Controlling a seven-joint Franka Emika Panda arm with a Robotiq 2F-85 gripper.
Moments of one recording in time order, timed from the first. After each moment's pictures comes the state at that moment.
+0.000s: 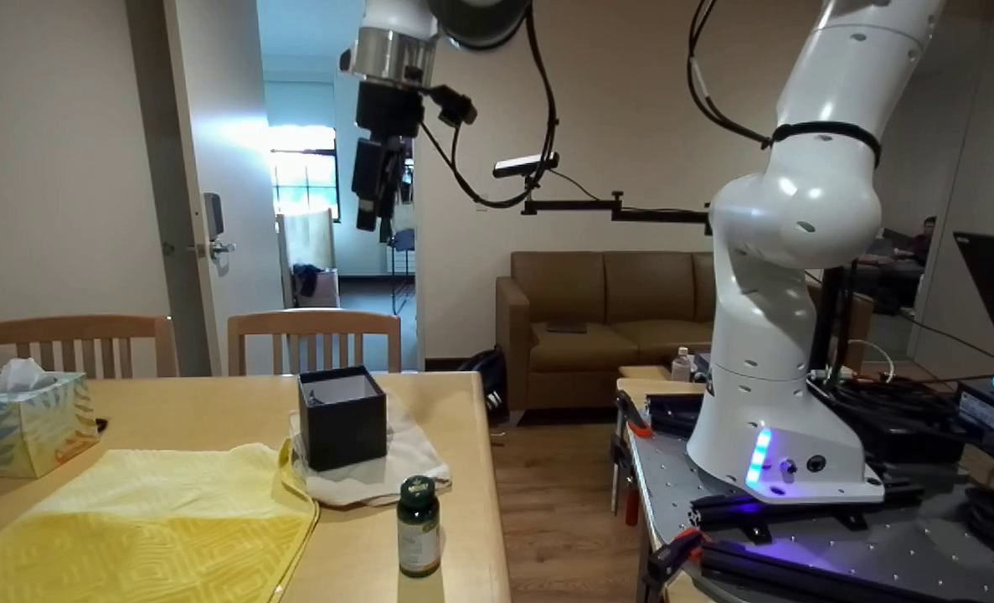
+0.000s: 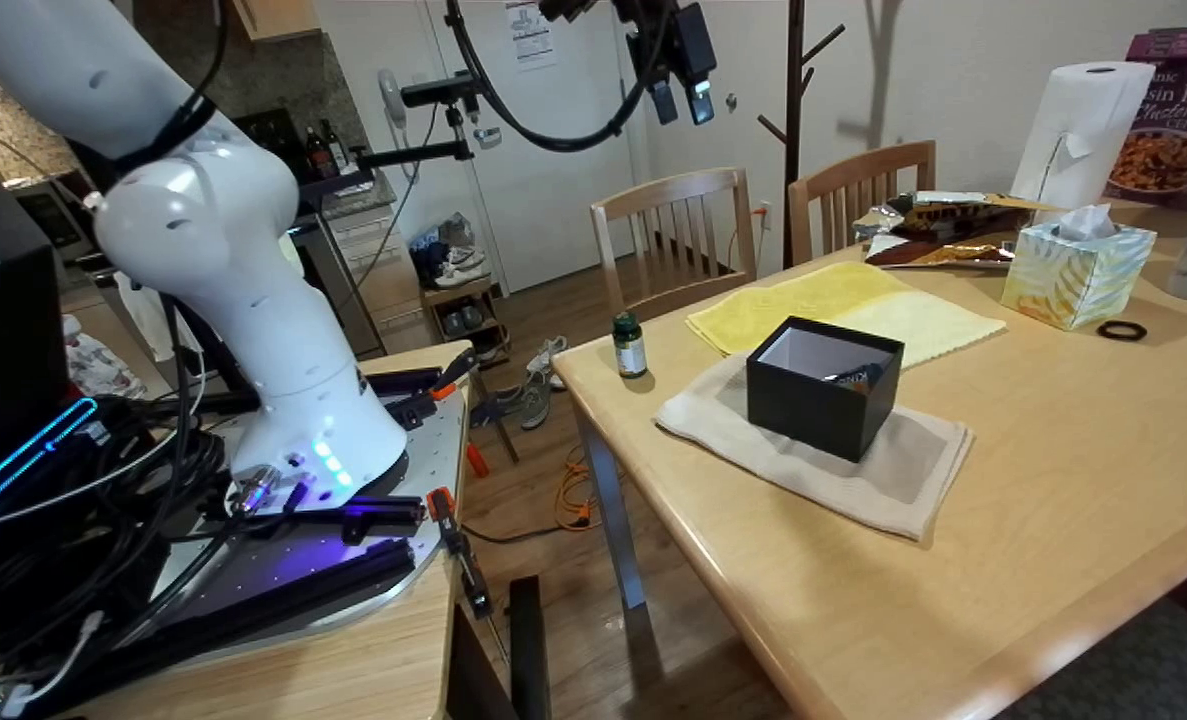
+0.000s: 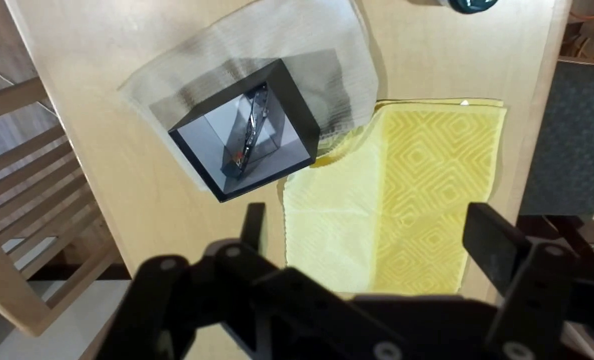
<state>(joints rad) 0.04 -0.31 0.08 -2.34 -0.09 2.23 0.03</state>
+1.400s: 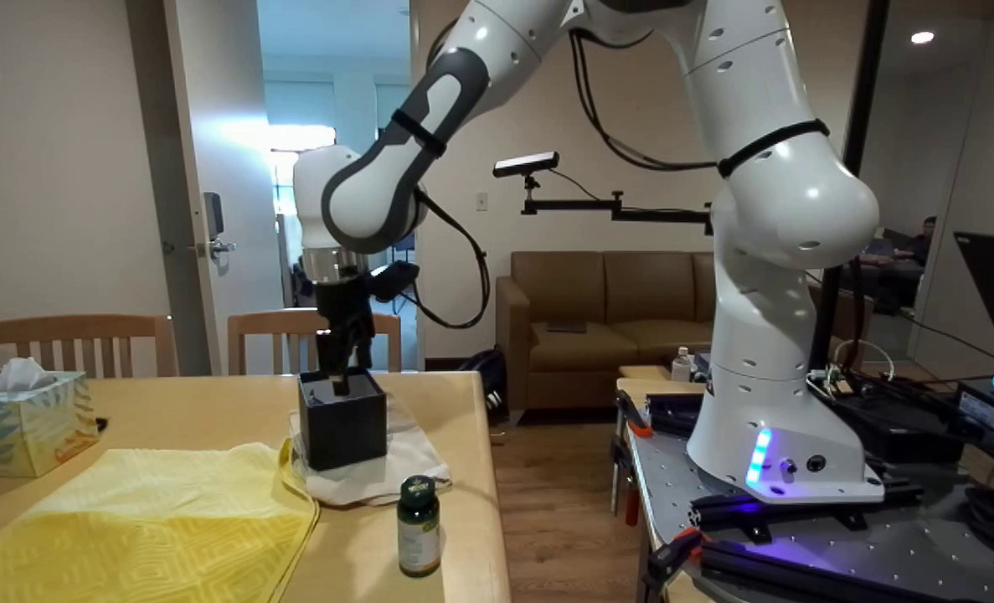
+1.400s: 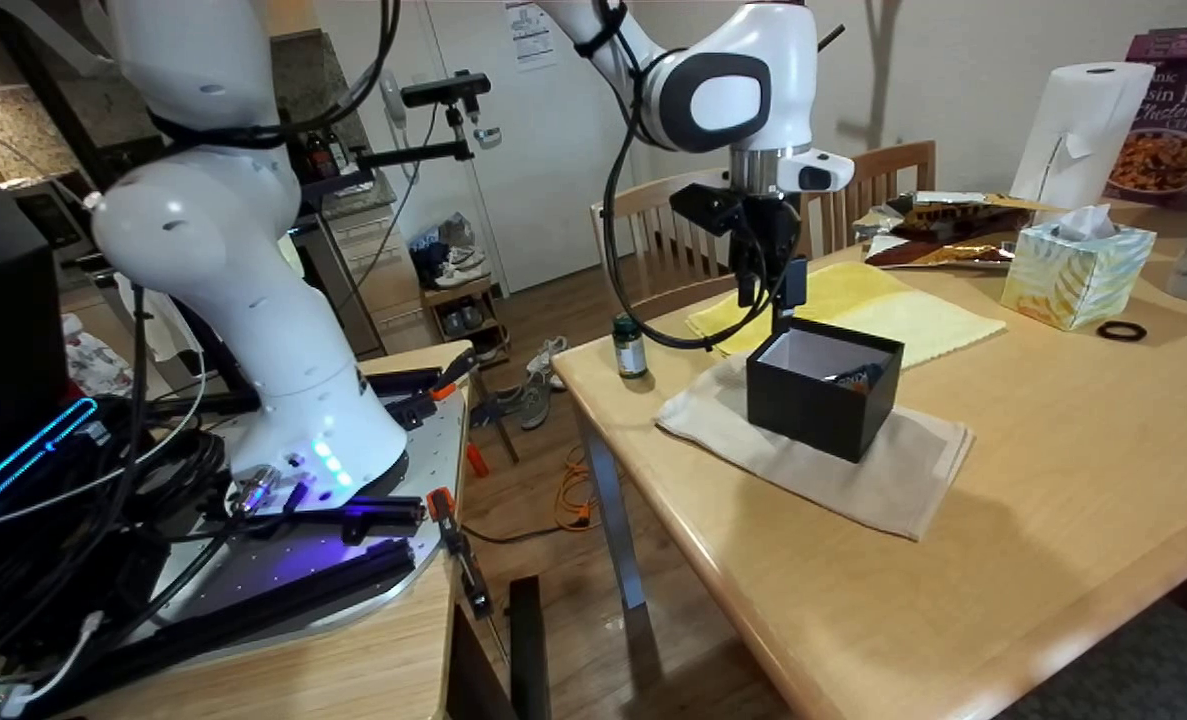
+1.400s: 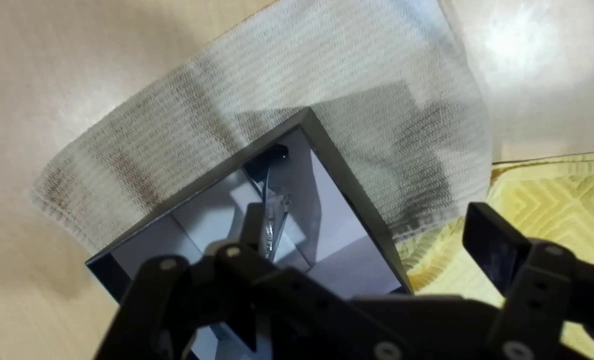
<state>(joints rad) 0.01 0.38 -0.01 -2.10 -0.08 2.43 0.02</state>
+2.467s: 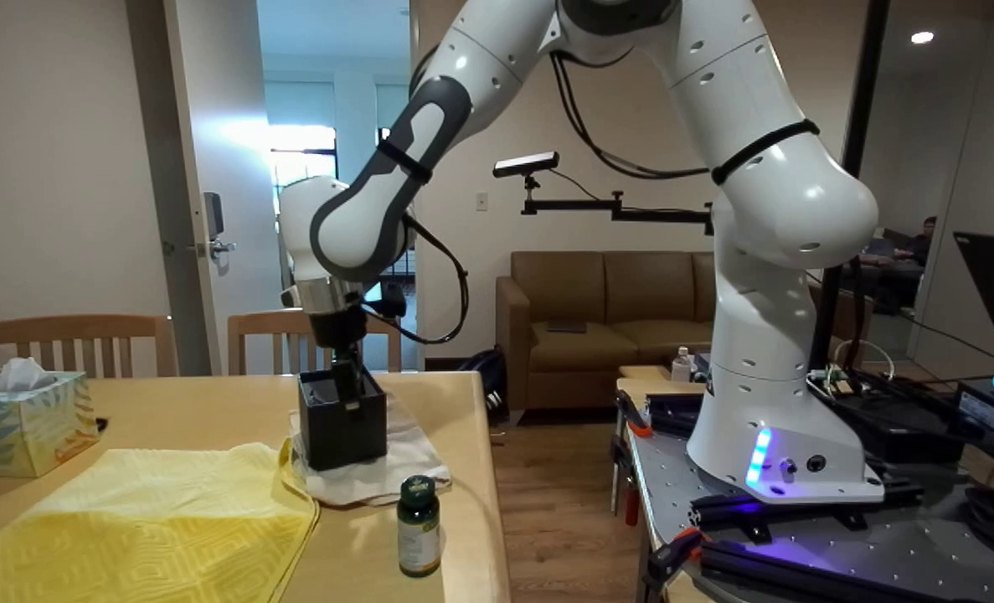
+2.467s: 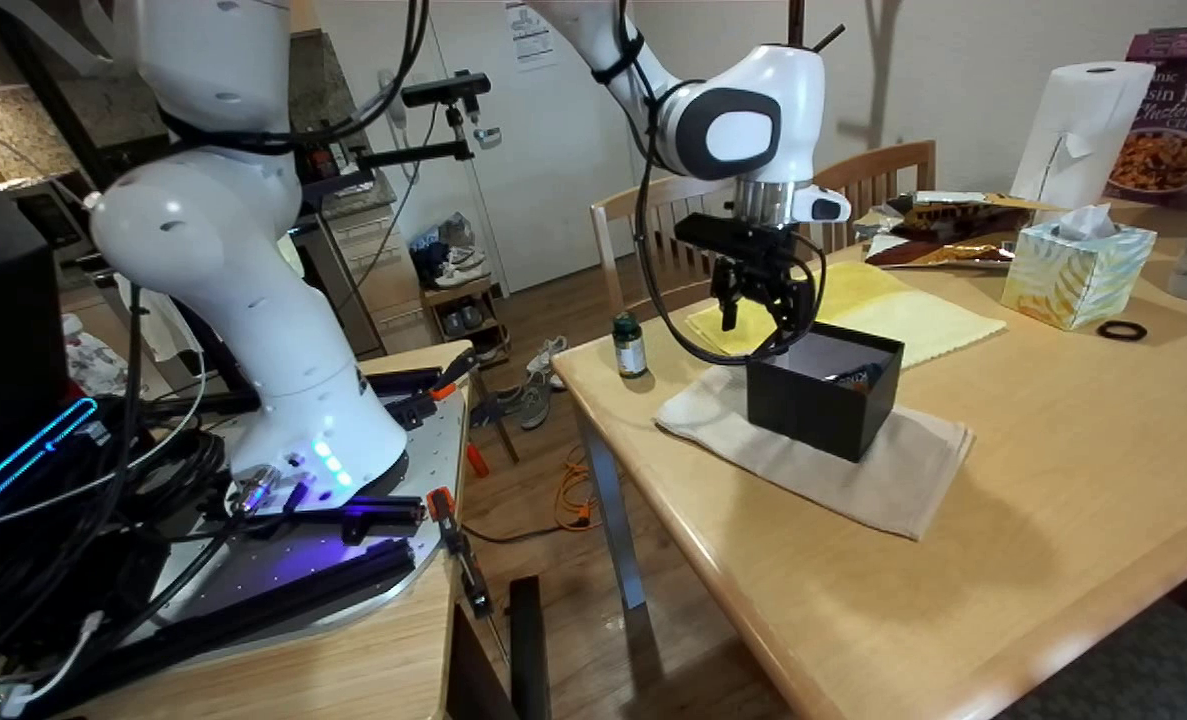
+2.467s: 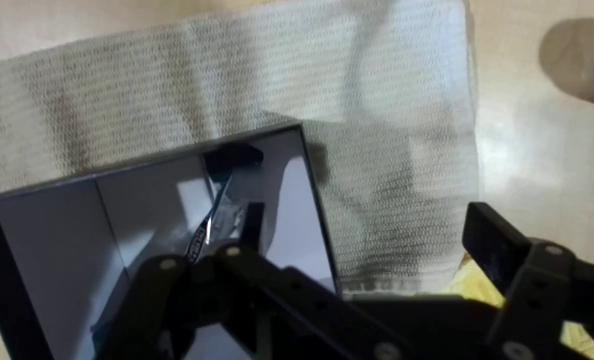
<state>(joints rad) 0.00 0.48 0.02 -2.03 -0.10 2.38 -0.31</state>
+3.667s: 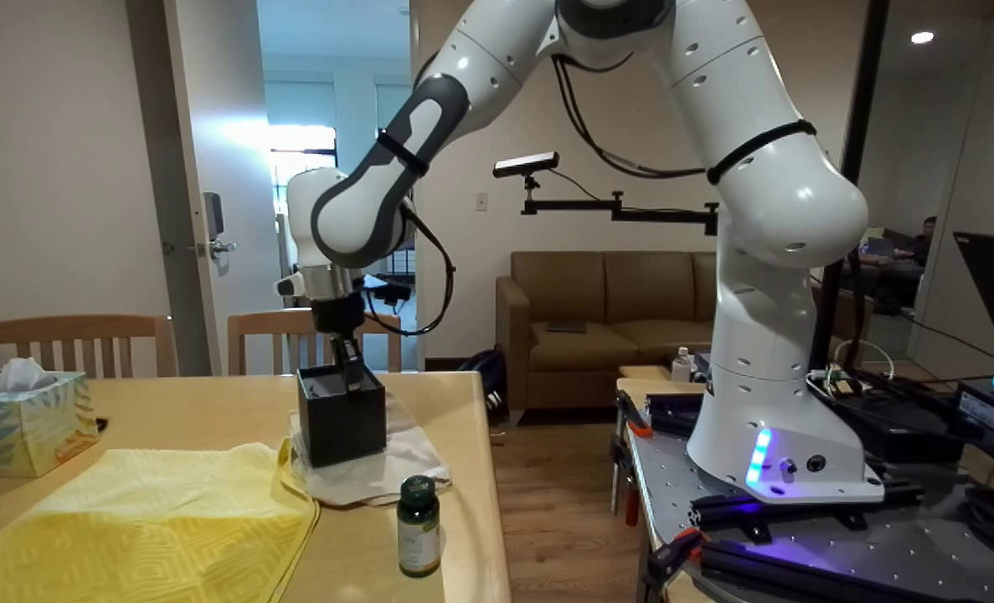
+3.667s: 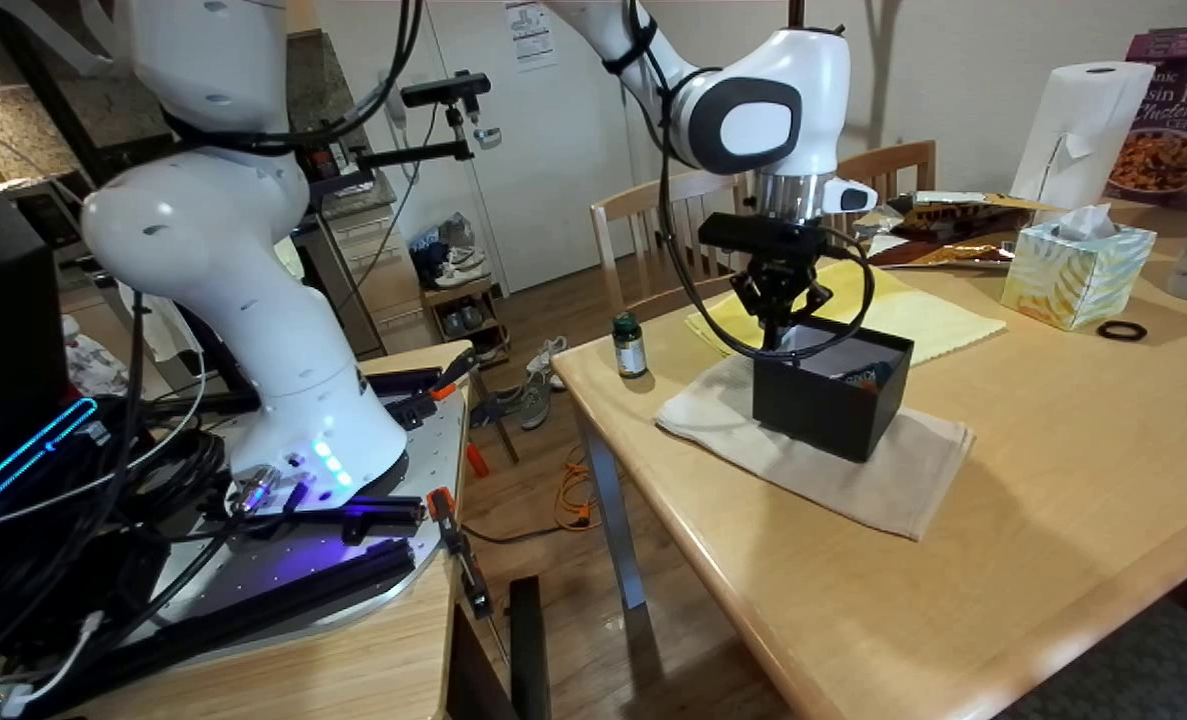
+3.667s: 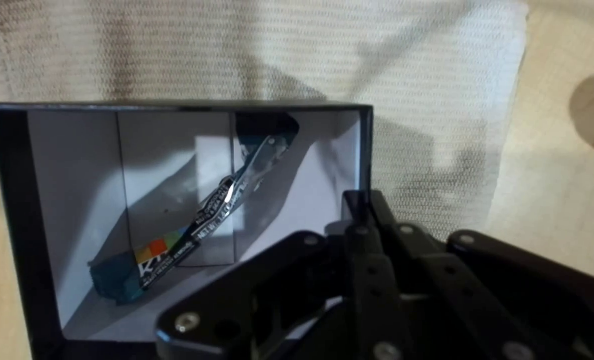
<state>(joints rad) -0.10 0.48 0.07 -2.00 -0.10 2.38 -0.61</state>
